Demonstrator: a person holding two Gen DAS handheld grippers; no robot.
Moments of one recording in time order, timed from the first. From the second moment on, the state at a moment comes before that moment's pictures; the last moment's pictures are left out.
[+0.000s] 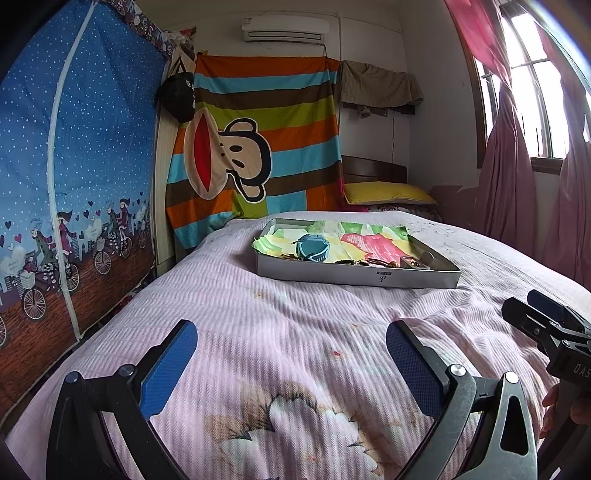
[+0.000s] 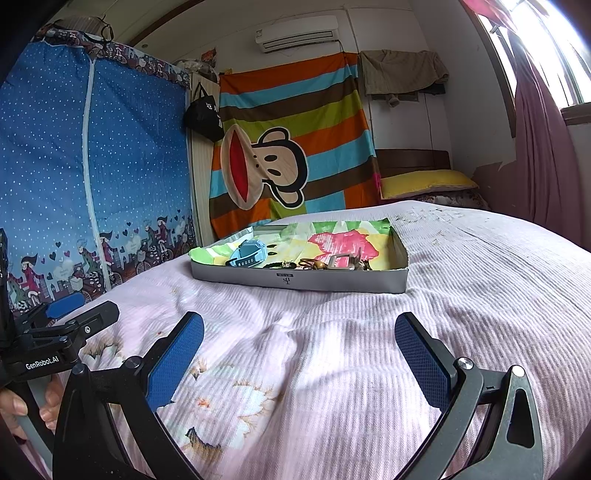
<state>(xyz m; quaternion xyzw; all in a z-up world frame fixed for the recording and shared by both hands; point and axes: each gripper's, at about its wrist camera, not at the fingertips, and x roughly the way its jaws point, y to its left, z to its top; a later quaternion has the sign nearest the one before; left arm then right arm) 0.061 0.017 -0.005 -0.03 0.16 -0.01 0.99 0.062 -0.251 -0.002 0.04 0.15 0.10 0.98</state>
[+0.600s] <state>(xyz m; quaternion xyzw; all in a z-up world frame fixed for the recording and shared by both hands) 0.061 0.018 -0.004 -0.03 0.16 -0.01 0.99 0.061 -0.250 0.000 0.04 0.15 0.10 0.98</state>
